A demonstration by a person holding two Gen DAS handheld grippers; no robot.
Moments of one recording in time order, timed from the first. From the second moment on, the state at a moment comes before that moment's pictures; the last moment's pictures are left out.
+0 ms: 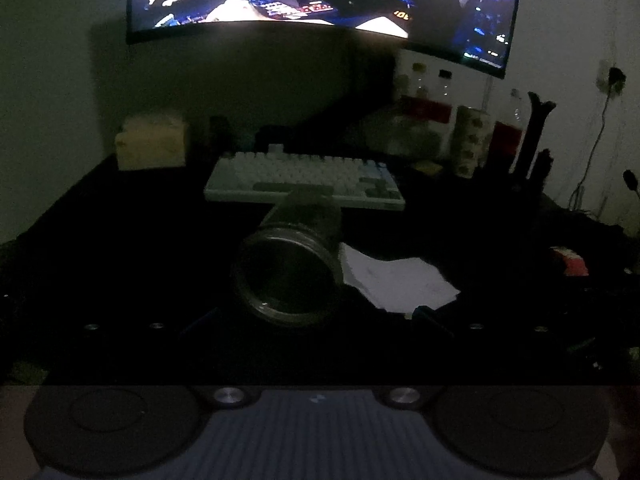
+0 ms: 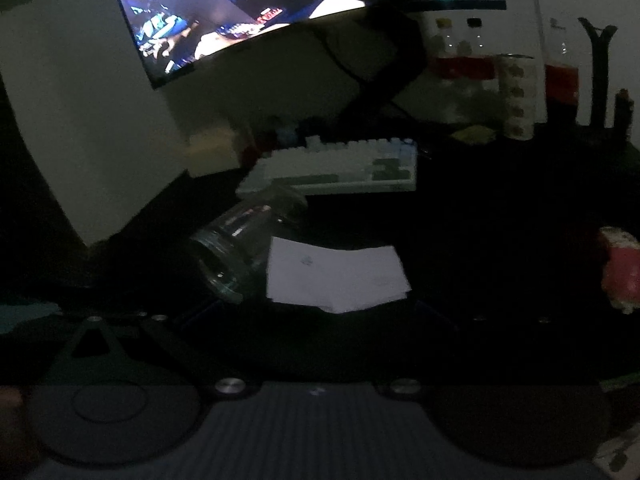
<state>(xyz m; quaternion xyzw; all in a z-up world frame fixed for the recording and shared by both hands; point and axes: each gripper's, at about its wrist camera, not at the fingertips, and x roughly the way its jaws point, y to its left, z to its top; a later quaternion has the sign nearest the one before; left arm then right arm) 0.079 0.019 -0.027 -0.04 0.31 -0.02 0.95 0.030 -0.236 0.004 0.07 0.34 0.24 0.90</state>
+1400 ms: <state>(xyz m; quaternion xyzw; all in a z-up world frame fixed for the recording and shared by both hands) 0.132 0.021 -0.065 -0.03 0.33 0.01 0.94 0.088 -0.214 -0.015 -0.02 0.33 0.31 0.89</state>
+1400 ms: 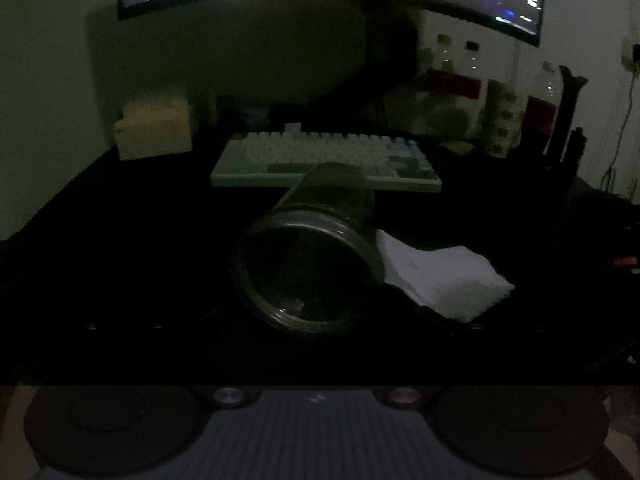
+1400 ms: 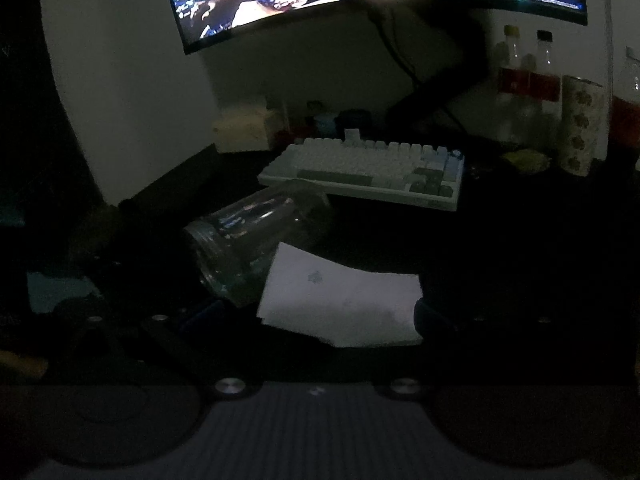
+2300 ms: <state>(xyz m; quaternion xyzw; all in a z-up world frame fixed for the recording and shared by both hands) 0.168 0.035 -0.080 -0.08 0.31 -0.09 0.94 0.141 -0.210 -0.033 0.02 0.34 0.31 0.89</state>
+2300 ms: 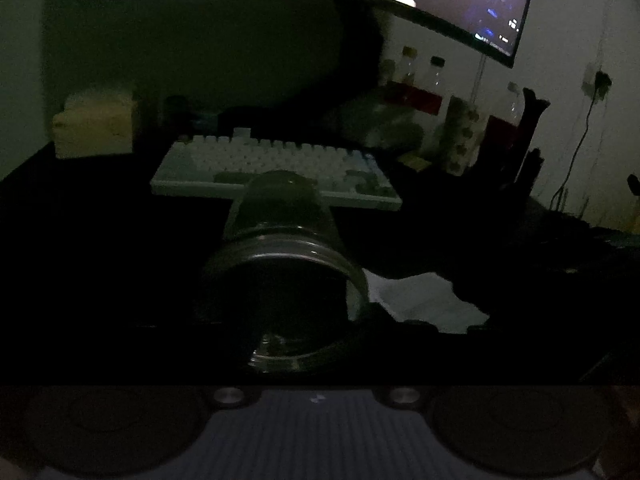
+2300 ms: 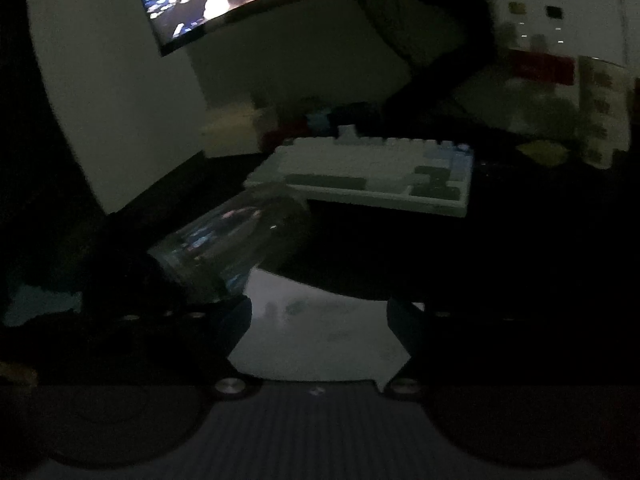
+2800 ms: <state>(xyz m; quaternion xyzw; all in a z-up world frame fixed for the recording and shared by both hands) 0.176 0.048 -0.105 -0.09 0.32 -0.07 0.94 0.158 -0.192 -0.042 -0.03 0.35 0.31 0.88</state>
